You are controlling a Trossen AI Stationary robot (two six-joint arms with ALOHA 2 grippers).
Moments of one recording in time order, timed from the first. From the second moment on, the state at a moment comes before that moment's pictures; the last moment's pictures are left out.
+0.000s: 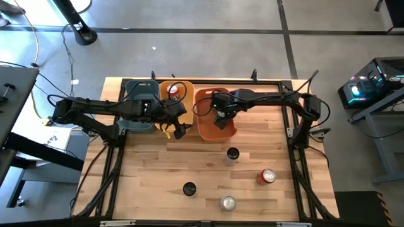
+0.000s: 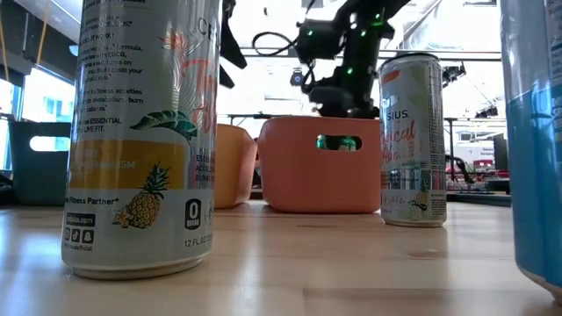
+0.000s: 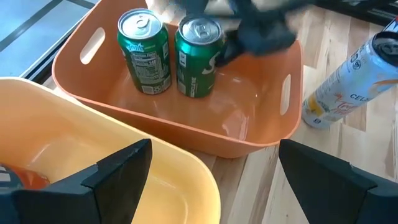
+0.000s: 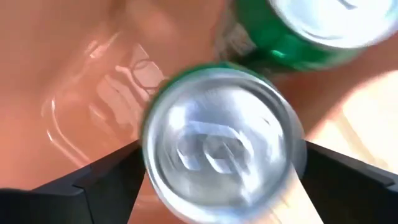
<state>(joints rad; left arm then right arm) 0.05 1.31 1.05 -0.48 -0.22 -0.27 -0.24 1.82 1.42 -0.94 0.15 0.39</state>
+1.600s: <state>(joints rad) -0.25 0.88 0.75 -0.36 -0.25 -0.81 0.23 1.35 1.34 -1.35 0.03 0.71</state>
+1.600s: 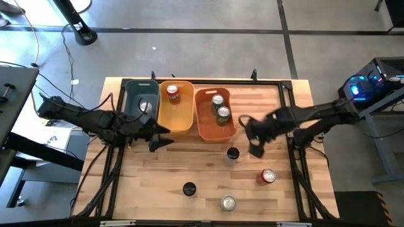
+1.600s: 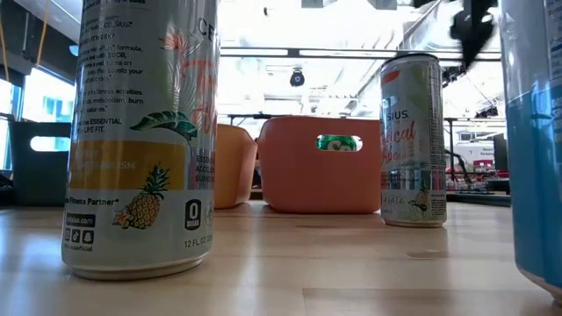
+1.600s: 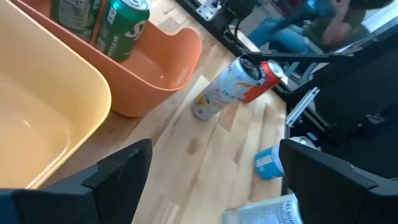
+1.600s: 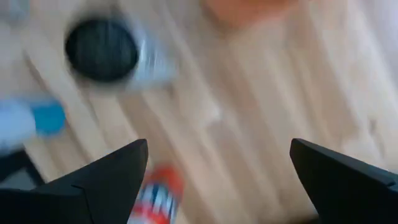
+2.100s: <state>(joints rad) -0.18 0.96 0.75 -0.33 -0.15 -0.72 0.63 1.34 1.28 -1.49 0.04 1.57</state>
